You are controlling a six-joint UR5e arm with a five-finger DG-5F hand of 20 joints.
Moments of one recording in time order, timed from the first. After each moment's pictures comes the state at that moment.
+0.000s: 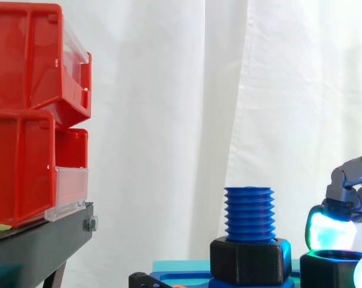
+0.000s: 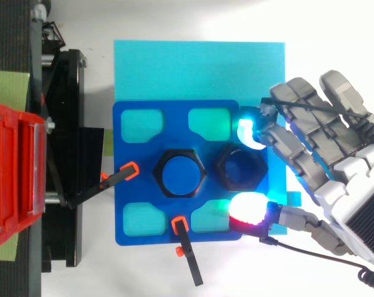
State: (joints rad) arm 0.54 -2.11 -1.56 -2.37 -0.38 -1.76
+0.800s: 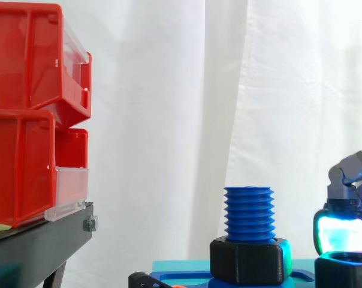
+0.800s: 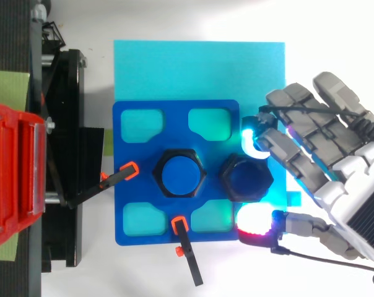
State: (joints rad) arm 0.53 -2.11 -1.45 -2.77 -0.44 -1.51
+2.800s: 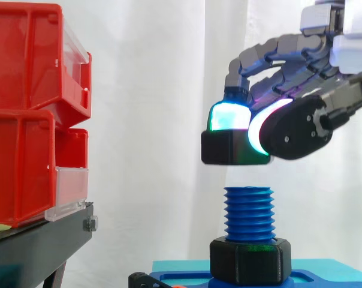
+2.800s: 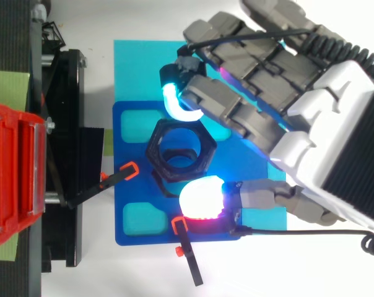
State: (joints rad) arm 0.36 -2.09 -1.33 -2.69 -0.84 -1.65
